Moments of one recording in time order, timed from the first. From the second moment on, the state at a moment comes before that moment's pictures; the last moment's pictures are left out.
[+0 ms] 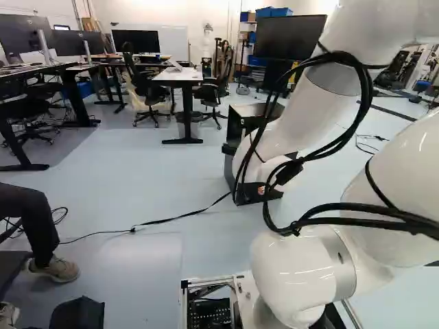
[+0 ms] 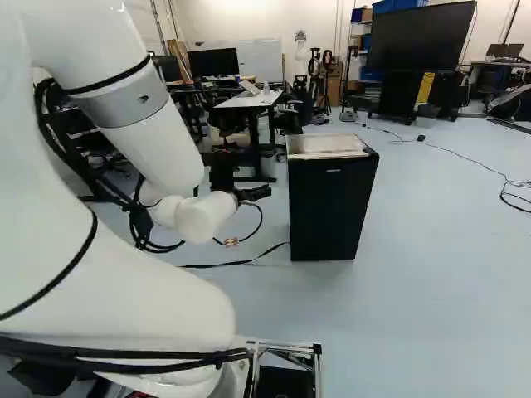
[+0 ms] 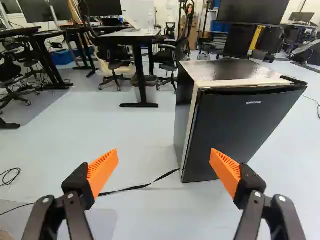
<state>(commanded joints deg) 0.0 10.6 -9.7 0.0 50.0 0.0</state>
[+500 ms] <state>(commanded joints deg) -0.2 6.5 -13.4 0.1 50.0 0.0</state>
